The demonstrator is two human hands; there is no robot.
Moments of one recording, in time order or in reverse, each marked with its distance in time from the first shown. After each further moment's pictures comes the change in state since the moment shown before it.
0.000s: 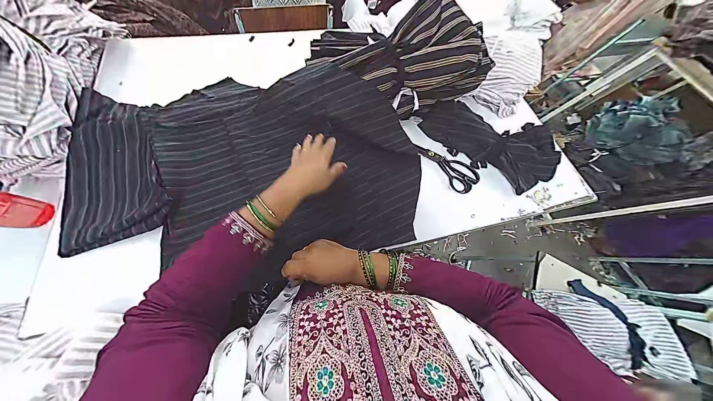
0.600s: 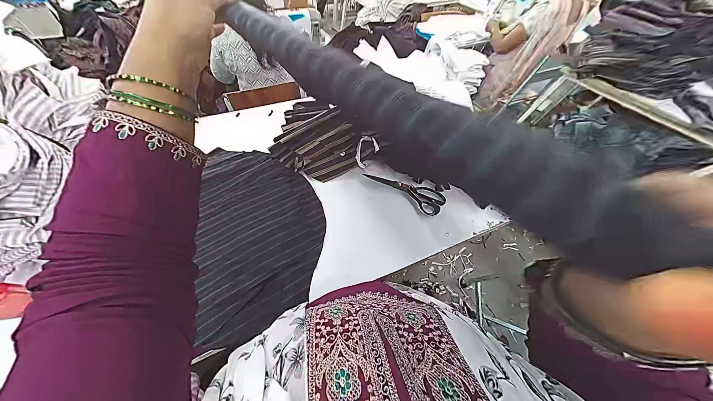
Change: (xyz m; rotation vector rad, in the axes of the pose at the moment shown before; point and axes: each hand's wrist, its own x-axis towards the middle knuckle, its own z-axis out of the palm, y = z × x) left_hand 0.052 0.046 -0.252 -0.669 0.718 0.274; right_hand -0.148 -0.170 -0.208 -0.536 0.965 0.112
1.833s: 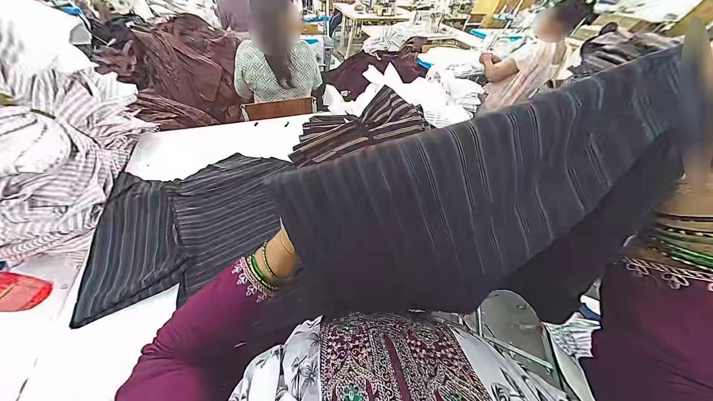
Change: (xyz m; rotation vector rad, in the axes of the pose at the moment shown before) left_hand -0.249 -0.094 0.056 -1.710 -0.659 -0.234; right_hand 0.049 0.119 -0.076 0.558 0.229 0.366
